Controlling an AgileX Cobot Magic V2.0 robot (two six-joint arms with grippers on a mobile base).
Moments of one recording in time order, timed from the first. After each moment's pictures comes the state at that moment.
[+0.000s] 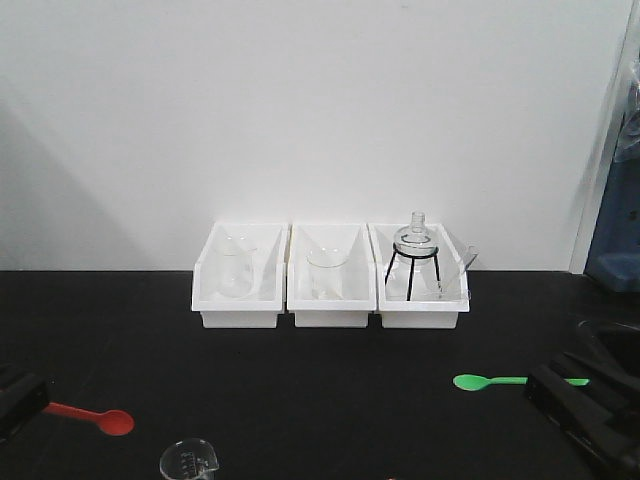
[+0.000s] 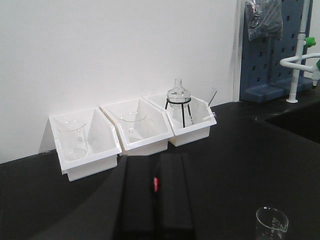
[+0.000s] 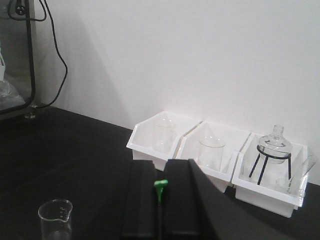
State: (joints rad) left arm -0.50 0.67 -0.51 -0.20 -0.05 0.21; right arm 0.55 0.72 -0.49 0.20 -0.15 -0.25
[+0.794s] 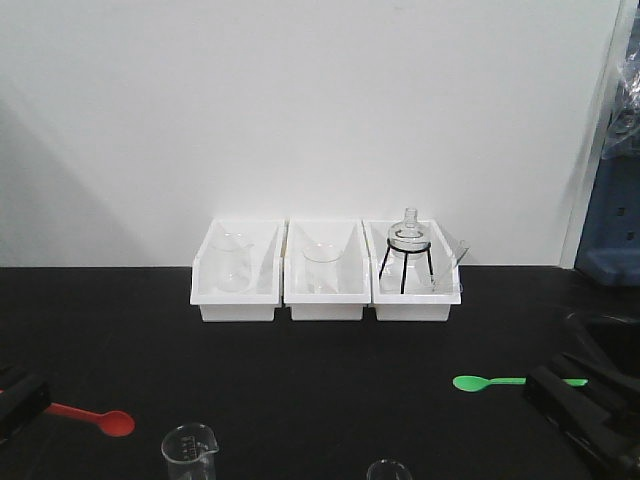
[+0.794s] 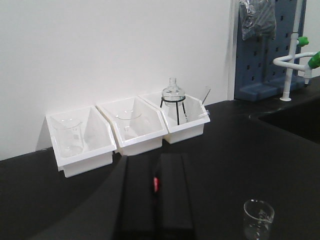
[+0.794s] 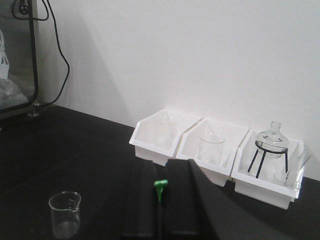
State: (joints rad) left arm -0.50 0.67 -0.51 -0.20 -0.05 0.21; right arm 0.55 0.72 -0.49 0.20 -0.15 -0.25
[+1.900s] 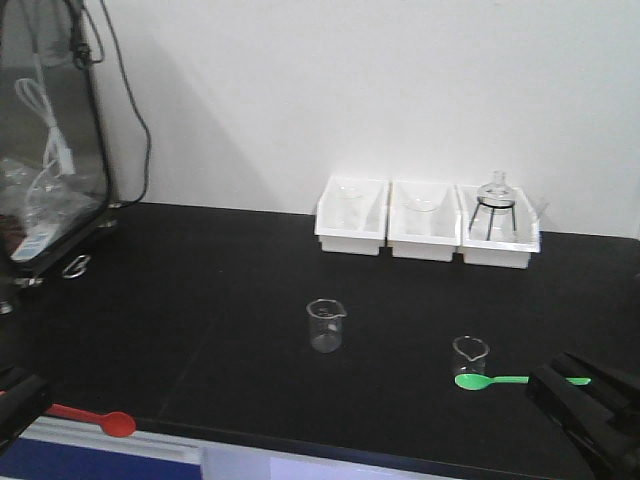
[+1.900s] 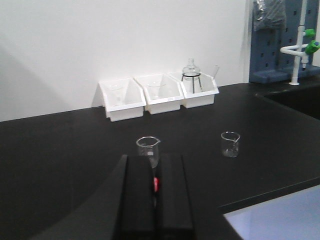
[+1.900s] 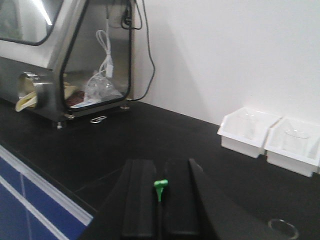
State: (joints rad) left arm -0.50 0.67 -0.51 -0.20 -0.05 0.21; right arm 0.55 0.72 -0.49 0.20 -0.15 -0.25
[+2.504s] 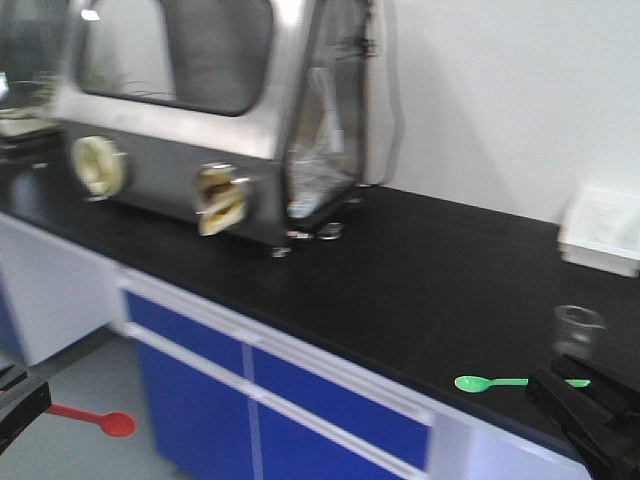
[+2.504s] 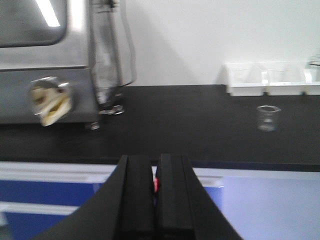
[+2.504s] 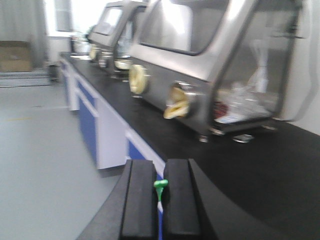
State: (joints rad) left arm -0.50 0.67 -0.51 -0.20 -0.05 0.21; right arm 0.55 0.72 -0.49 0.20 -0.14 -0.25
